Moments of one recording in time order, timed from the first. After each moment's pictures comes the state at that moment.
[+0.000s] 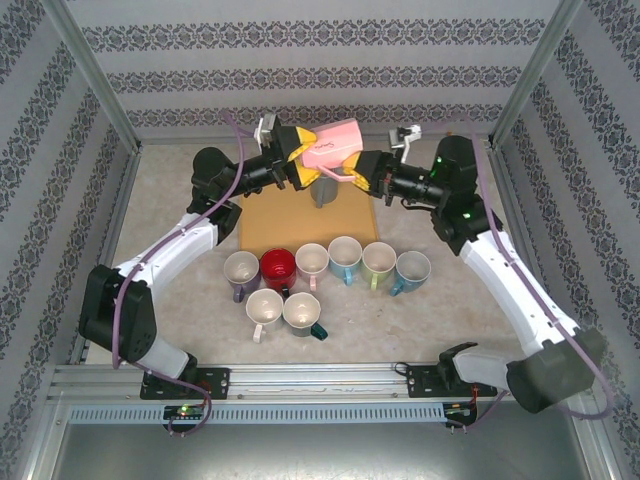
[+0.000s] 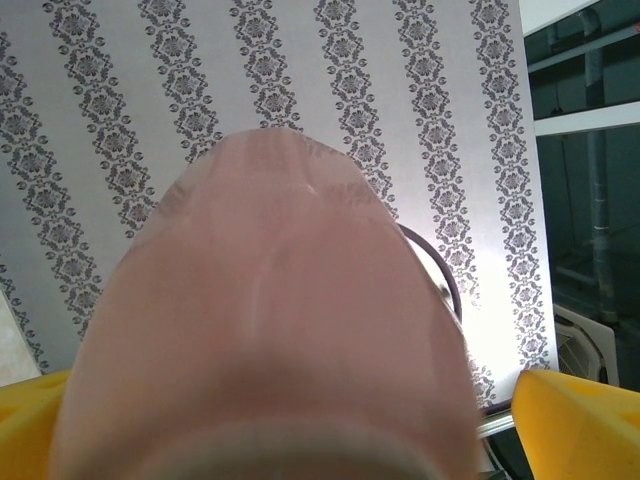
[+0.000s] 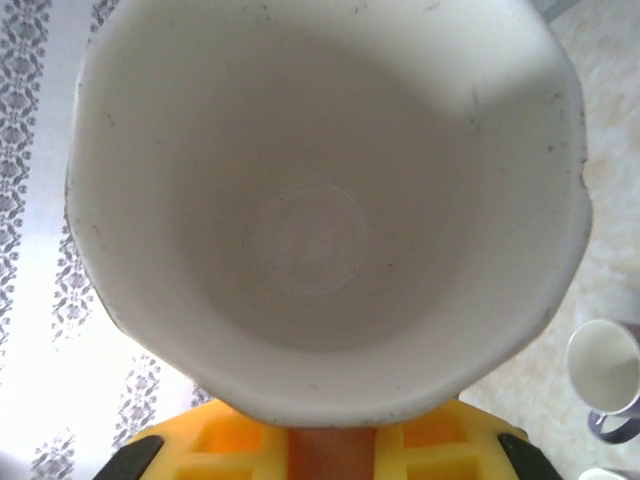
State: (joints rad) left arm -0.38 1.52 1.16 0.76 0.86 -1.65; right arm 0.33 1.21 1.20 -0.05 -0.82 1.30
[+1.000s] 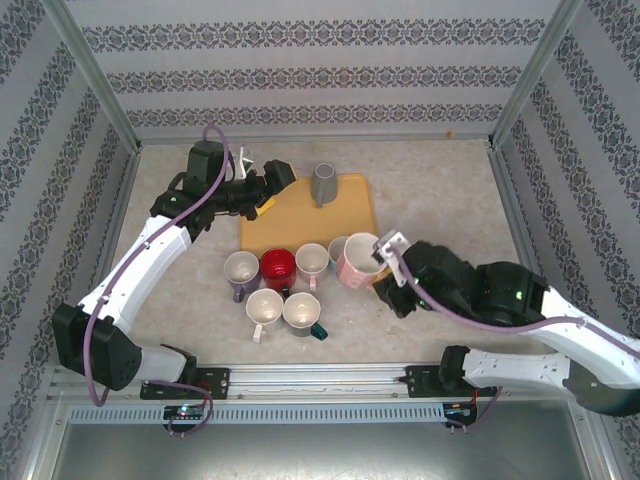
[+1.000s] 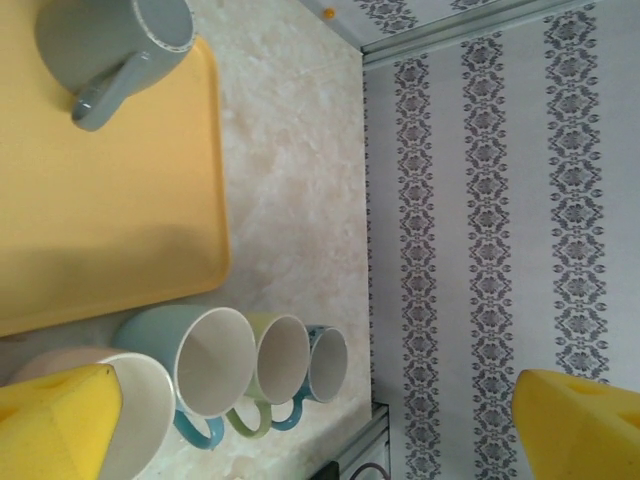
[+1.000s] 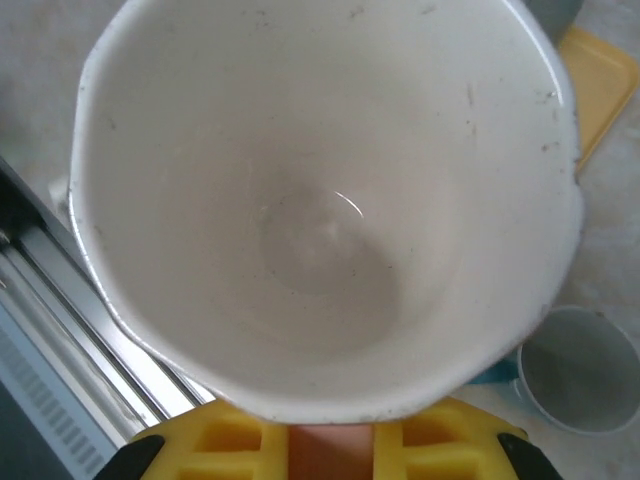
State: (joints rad) left arm -0.32 1.36 1.29 -0.49 0.56 -0.91; right arm 1.20 0.90 1.25 -1.21 0.28 0.35
